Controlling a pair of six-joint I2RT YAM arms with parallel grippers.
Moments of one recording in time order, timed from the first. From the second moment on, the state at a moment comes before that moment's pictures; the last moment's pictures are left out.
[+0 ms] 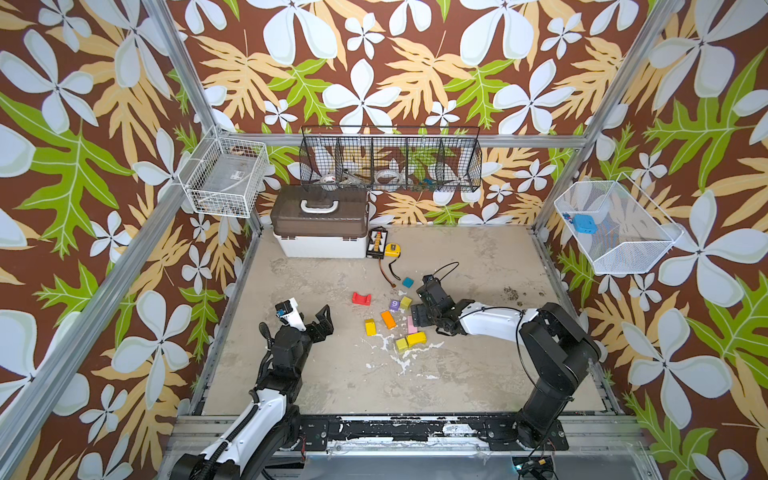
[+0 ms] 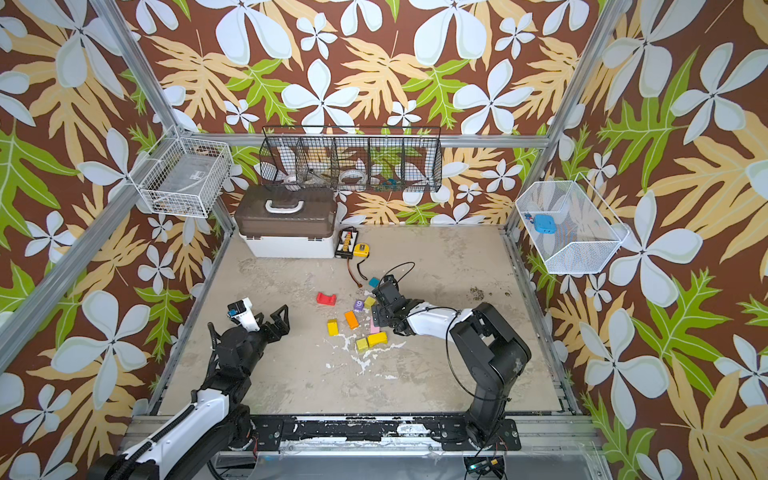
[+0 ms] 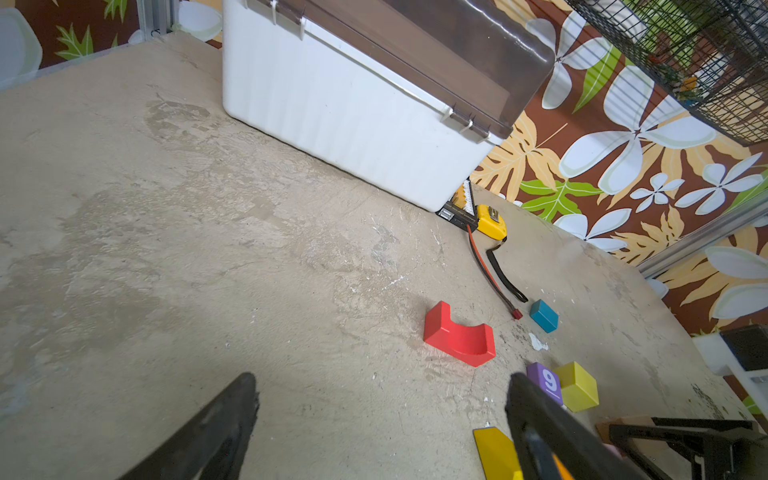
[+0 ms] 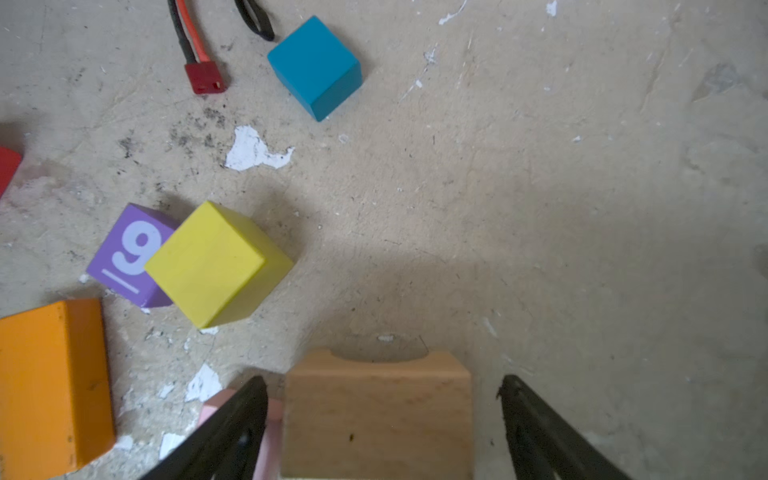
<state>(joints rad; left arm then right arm) -0.17 0.79 0.09 0.45 -0.08 -0.51 0.67 1.77 0.95 -0.17 0.27 0.40</state>
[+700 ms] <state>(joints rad) -0.18 0.78 0.08 0.45 -0.10 -0.51 0.67 1.74 0.91 -0.18 0.40 0.48</state>
